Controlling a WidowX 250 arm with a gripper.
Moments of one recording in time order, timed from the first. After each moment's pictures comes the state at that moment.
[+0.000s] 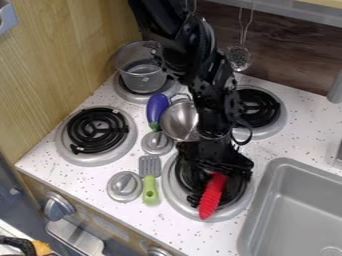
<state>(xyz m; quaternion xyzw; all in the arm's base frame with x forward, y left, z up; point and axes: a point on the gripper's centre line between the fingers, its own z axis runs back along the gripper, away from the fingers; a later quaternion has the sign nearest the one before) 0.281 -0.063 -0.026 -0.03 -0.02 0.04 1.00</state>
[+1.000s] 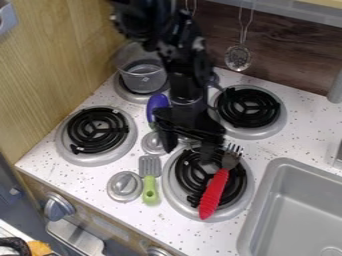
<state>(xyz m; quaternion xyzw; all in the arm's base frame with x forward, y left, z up) 0.291 -0.017 0.010 -0.02 -0.07 0.01 1.00</state>
